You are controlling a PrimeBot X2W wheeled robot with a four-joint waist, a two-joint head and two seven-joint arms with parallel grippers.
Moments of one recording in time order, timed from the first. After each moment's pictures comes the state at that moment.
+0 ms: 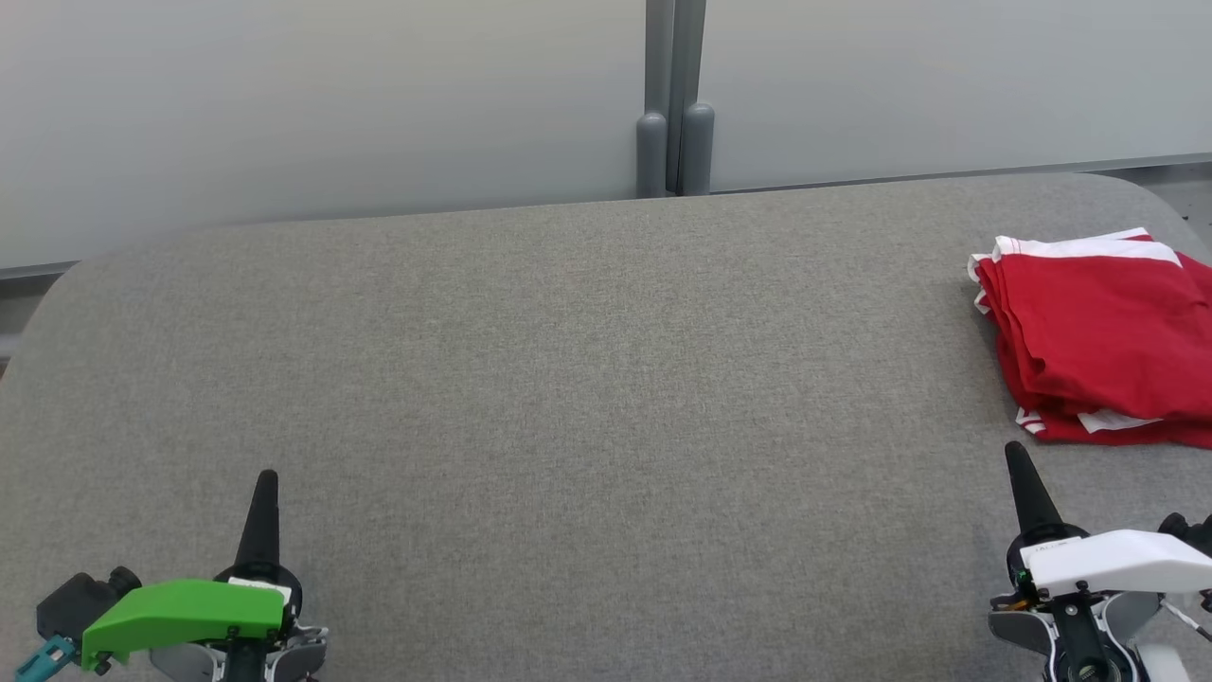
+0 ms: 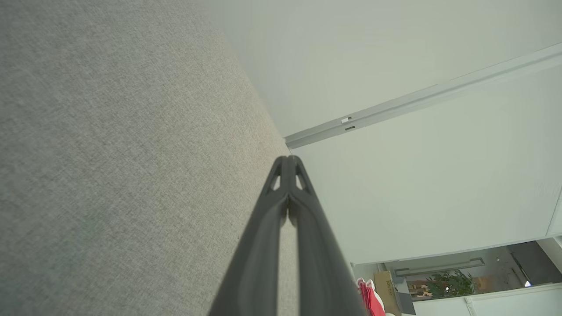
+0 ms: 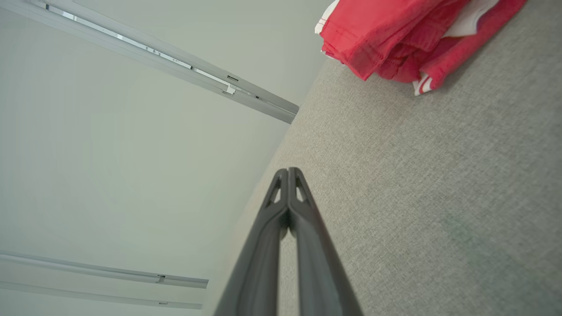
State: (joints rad) left arm -0.06 0.10 0.02 0.27 -1.27 -0.11 0.00; right arm -0.05 -0.04 -0.14 0.24 1.11 0.13 0.01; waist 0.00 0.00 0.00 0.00
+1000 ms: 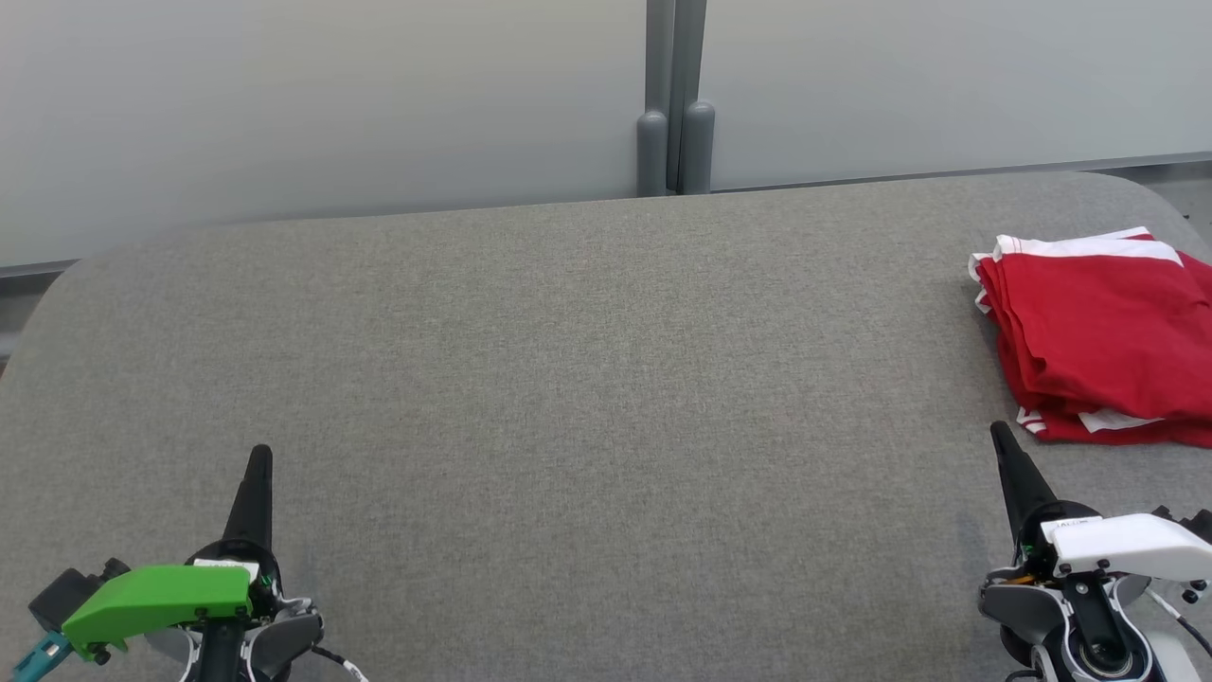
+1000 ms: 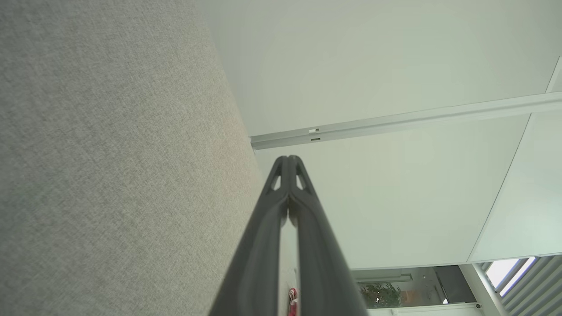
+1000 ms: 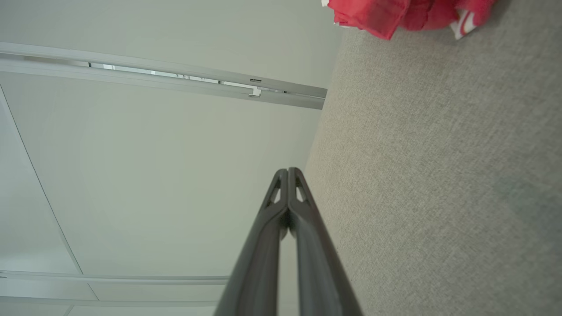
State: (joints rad) left arm -0.09 0.07 0.07 0.26 -1.49 -0.12 0.07; right arm -0.09 -0.04 -0.13 0.25 1.42 0.13 0.08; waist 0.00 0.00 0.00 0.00
